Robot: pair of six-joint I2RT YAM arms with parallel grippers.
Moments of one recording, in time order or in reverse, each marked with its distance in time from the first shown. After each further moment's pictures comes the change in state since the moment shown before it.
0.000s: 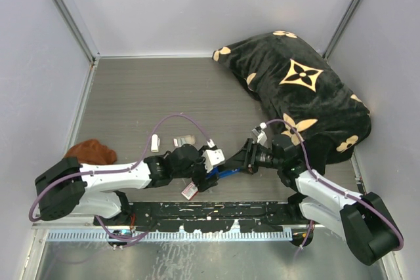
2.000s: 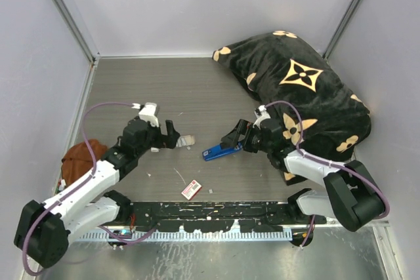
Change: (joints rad) left arm 0.560 -0.353 -0.074 -0.144 -0.209 -0.357; right arm 0.011 0.296 0.196 0.028 0.443 -0.287
